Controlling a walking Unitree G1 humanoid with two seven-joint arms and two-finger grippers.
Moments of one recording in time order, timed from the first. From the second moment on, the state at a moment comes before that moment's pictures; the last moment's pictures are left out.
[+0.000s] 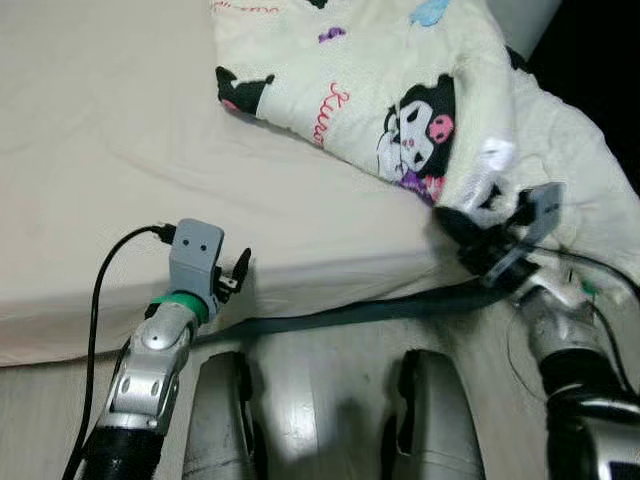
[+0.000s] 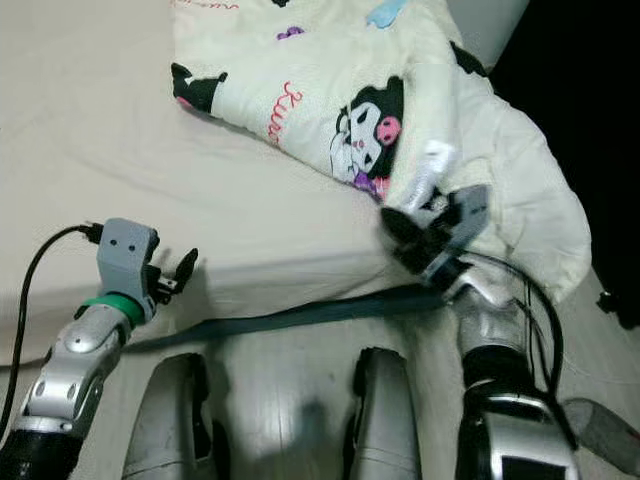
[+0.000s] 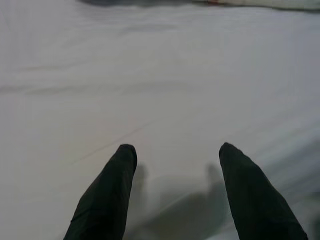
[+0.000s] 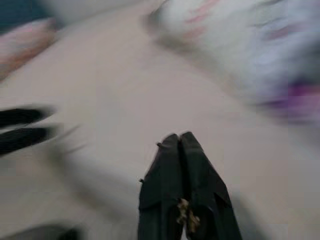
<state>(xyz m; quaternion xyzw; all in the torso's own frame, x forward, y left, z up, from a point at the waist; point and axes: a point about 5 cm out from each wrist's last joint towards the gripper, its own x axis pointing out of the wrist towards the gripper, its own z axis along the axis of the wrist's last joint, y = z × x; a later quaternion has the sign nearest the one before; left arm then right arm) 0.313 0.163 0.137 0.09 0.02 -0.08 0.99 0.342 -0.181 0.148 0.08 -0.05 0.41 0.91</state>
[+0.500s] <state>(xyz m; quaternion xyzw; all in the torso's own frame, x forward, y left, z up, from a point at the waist) 0.322 0.141 0.151 0.08 -0.01 -0.11 0.99 0.303 -0.146 0.098 0.04 0.05 0.47 0.88</state>
